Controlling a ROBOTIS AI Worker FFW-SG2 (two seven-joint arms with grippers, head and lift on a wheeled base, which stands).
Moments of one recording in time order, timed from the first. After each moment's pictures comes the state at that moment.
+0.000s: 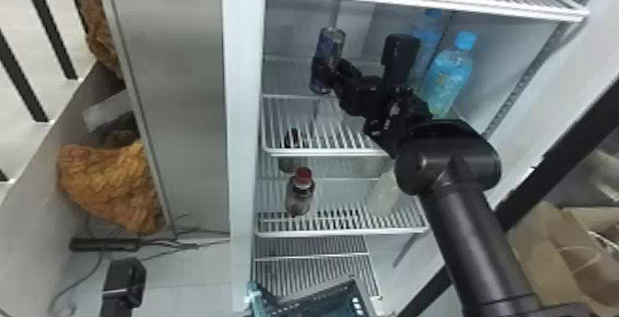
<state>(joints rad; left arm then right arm) 0.26 0.07 0.16 -1.85 1.36 1.57 -0.45 -0.43 -0.14 0.10 -1.39 -0.23 0.35 0.27</state>
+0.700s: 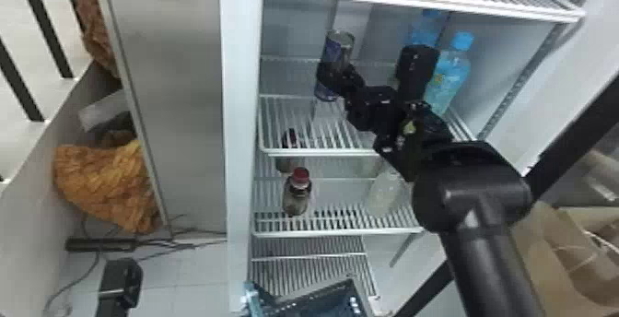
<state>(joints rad) 0.26 0.07 0.16 -1.85 1.36 1.57 -0.45 -0.22 -0.16 0.05 -1.73 -0.22 0.43 0.27</state>
